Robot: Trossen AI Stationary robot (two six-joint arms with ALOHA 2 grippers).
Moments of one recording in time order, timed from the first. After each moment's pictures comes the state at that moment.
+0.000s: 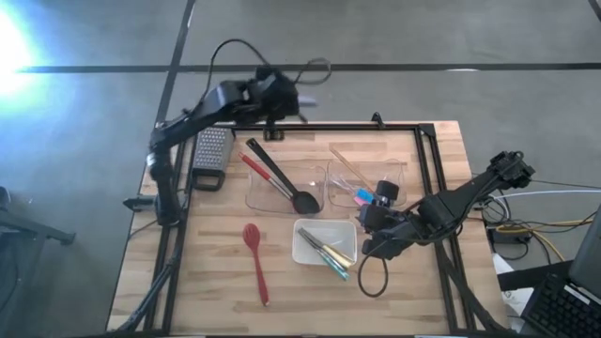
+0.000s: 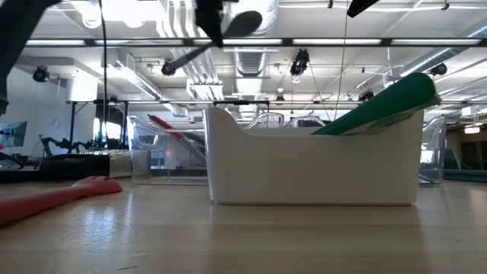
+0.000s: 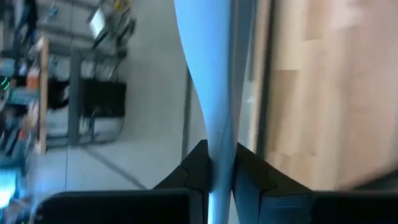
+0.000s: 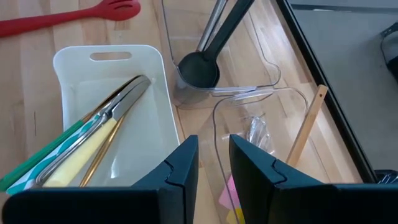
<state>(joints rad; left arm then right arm) 0.36 1.84 2.27 -1.27 -0.58 0.57 0.51 1.42 1.37 -1.10 0.65 0.58</state>
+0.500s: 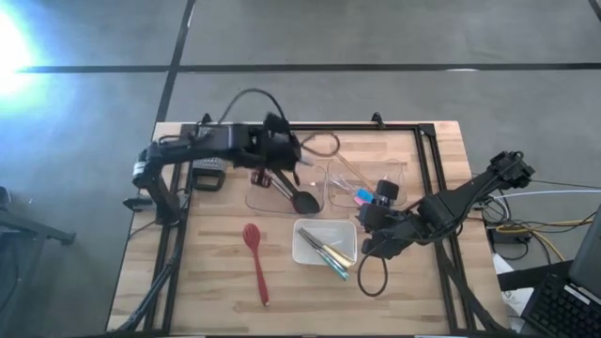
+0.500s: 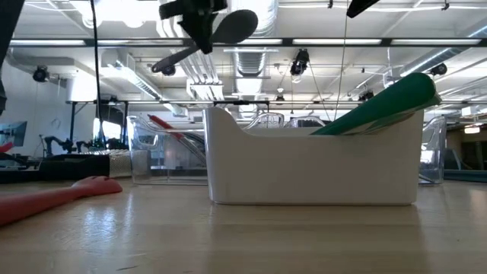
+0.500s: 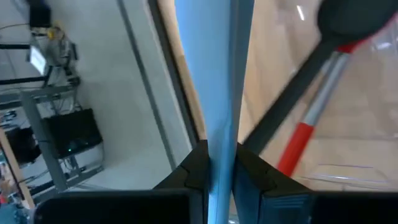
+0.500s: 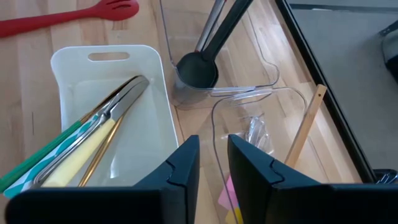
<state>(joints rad) 0.10 1.72 1.95 -1.38 -0.54 0.55 0.50 1.42 1.37 -1.10 0.65 0.58</state>
